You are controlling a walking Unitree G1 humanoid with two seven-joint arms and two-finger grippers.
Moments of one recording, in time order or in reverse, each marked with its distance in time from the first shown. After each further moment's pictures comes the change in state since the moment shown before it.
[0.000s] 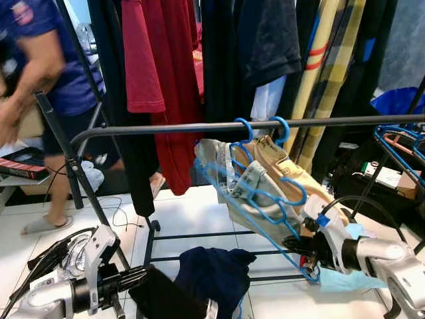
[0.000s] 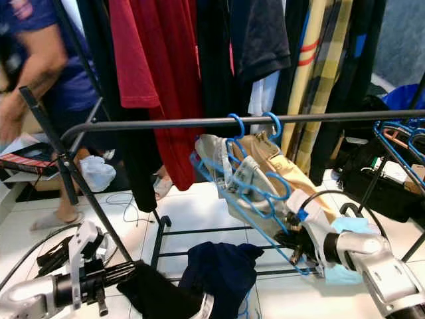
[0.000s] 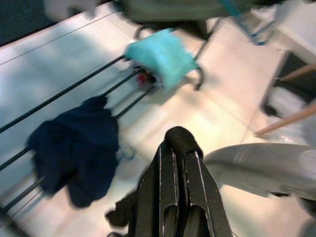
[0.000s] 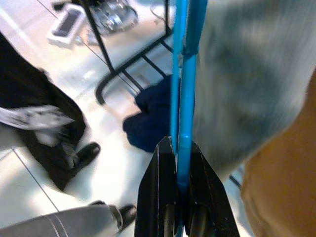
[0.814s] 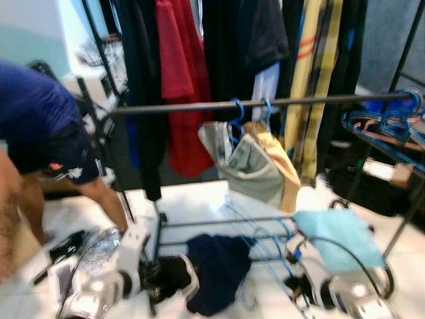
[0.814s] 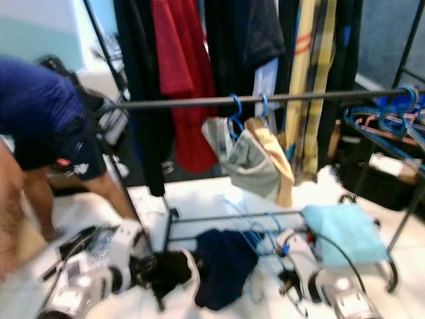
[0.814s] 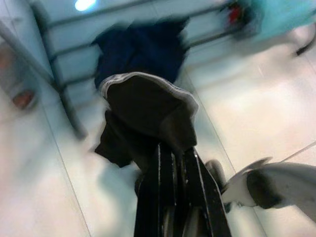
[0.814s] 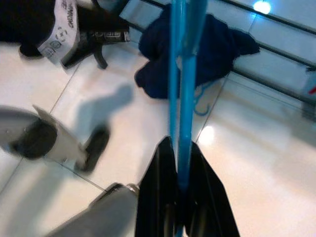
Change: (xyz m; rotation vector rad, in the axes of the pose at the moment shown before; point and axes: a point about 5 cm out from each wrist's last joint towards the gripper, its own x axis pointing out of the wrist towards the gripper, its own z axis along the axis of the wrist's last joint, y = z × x) left arm 0.076 0.024 -0.057 -0.196 0.248 0.430; right arm 0.073 0.025 -0.088 0.298 0.159 -0.175
